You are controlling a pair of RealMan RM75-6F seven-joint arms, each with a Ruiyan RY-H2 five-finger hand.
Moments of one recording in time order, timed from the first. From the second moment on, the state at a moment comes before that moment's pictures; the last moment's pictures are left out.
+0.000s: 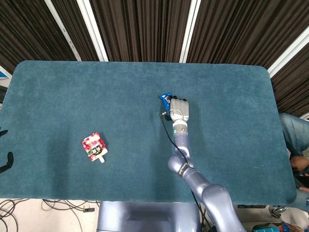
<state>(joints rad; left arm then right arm) -0.08 -1.03 -0.12 -1.68 1.30 1.38 -0.23 1.27 -2.24 0.62 -0.24 -0.68 0.69 -0.36</state>
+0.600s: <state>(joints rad) -0.08 -1.03 -0.12 -1.69 1.29 1.38 -0.23 1.23 -2.25 0.62 -0.23 -0.76 0.75 -0.22</state>
